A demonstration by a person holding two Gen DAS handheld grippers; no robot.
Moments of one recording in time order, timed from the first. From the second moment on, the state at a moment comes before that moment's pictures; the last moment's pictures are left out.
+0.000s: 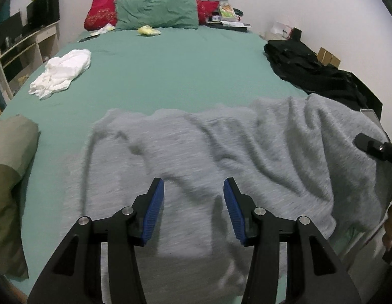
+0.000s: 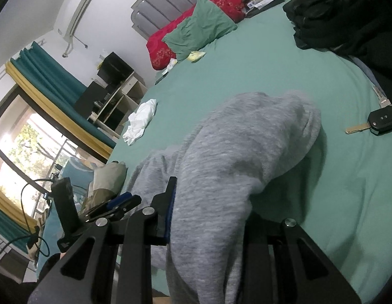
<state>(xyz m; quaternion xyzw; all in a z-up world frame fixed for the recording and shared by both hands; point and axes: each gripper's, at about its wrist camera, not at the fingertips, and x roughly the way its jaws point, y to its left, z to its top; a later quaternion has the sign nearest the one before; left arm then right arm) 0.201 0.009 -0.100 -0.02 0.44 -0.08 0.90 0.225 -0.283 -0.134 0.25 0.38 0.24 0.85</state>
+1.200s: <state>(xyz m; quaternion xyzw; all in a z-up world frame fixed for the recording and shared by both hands) 0.185 0.237 -0.102 -0.26 0.38 -0.02 0.89 0.256 0.015 -0.177 0.11 0.49 0.38 0.77</state>
